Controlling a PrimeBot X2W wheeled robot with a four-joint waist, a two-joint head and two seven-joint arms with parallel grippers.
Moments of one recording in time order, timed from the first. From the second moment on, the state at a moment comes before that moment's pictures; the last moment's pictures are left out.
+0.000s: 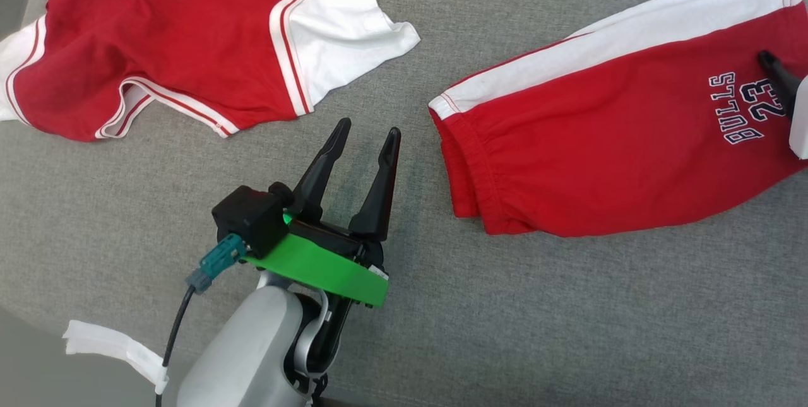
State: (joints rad) left arm -0.42 0.15 -0.60 0.14 -0.70 0.01 -0.26; right arm -0.61 -0.62 0.10 0.23 0.44 0.13 0.62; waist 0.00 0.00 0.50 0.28
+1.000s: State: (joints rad) left arm -0.11 0.06 -0.42 0.20 -0.41 -0.13 -0.26; right arm -0.41 -0.55 -0.07 0.25 0.69 0.13 0.60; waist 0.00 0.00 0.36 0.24
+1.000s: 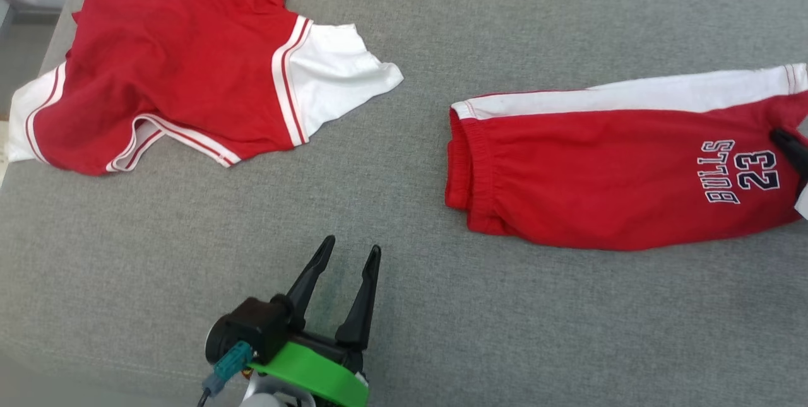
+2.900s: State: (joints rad) left arm 0.05 0.05 -0.30 0.18 -0.32 -0.13 -0.26; right arm -0.17 -0.19 0.10 0.01 0.55 0.13 0.23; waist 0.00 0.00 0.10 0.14
